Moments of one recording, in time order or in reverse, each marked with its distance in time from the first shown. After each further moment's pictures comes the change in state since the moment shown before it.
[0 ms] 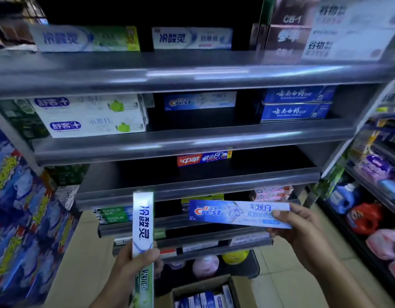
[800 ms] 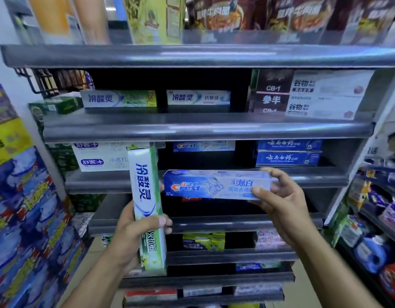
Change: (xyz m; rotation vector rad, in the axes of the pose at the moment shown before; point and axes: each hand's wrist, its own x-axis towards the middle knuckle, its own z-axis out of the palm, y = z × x) left_hand 0.017 0.123 0.063 -0.145 -0.032 0.444; right_hand 0.056 -0.108 0.042 0.117 -0.214 -0.330
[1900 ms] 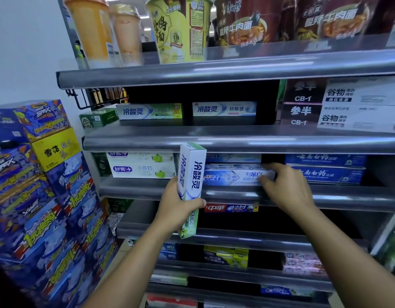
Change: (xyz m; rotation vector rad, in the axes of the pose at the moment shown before) left_hand 0.075 0.003 0.029 0.567 0.165 0.150; right_hand 0.105 0.016 0.009 -1.301 0.075 -0.074
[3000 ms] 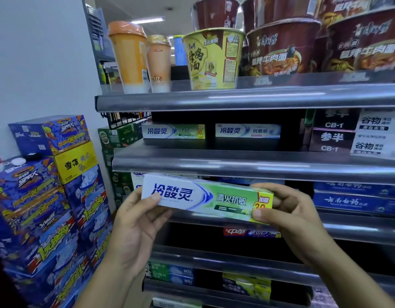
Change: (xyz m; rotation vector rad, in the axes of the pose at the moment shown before) left_hand -0.038 0.046 -0.109 -0.723 0.144 0.007; right_hand -0.057 -0.090 -0.025 1.310 -0.404 -0.166
